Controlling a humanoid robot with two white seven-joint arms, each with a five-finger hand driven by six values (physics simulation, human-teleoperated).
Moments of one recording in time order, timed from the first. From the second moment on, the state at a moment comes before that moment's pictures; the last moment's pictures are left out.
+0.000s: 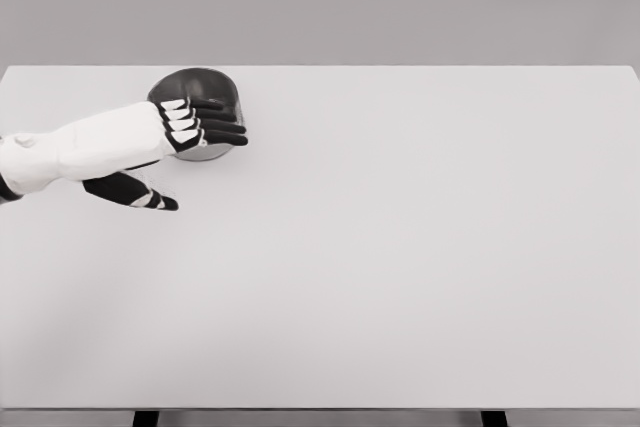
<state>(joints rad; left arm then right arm) -0.37 0.83 -0.28 -1.80 0.01 -0.61 -0.61 0.01 0.00 -0.30 0.05 0.25 -0.01 0.09</state>
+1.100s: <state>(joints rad) -0.31 1.06 -0.46 -1.80 0.42 0.25 -0.61 0.01 0.00 -0.30 0.05 0.25 -0.01 0.09</state>
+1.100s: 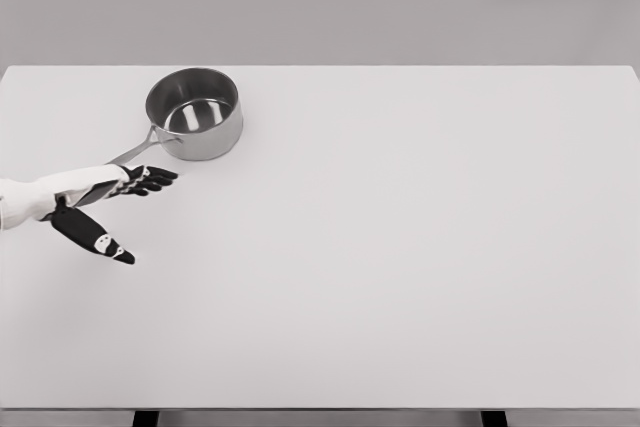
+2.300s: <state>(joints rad) -0.32 1.06 -0.44 -1.69 0.24 0.26 -0.61 0.01 0.00 -0.30 0.05 0.25 -0.01 0.09</state>
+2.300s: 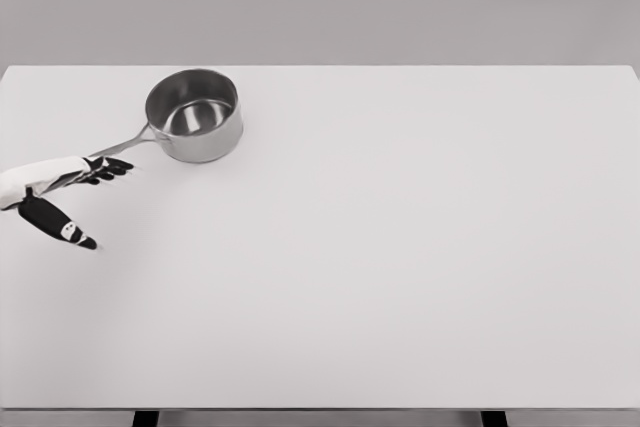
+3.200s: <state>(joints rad) -0.37 1.04 -0.41 -1.55 0.16 0.26 -0.61 0.01 0.00 -0.30 0.05 0.25 -0.01 0.09</state>
